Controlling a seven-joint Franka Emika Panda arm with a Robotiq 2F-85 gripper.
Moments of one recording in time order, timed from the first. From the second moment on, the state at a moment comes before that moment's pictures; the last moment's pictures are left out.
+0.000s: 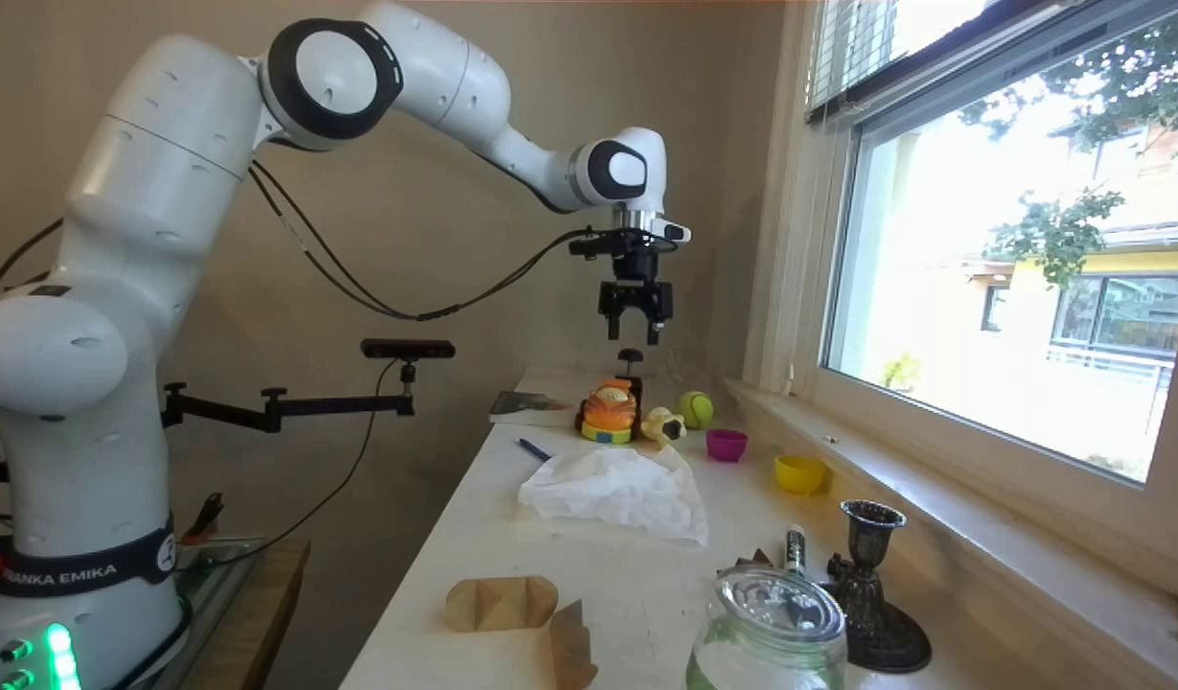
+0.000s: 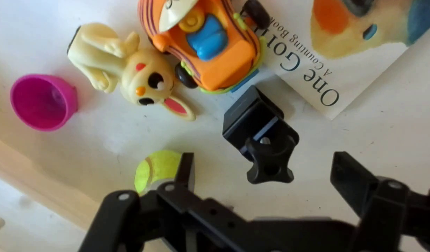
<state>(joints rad) 0.25 0.35 0.12 -1.44 -0.11 1.84 -0.04</state>
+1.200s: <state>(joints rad) 0.18 0.36 0.18 -1.46 -0.07 1.86 -0.55</state>
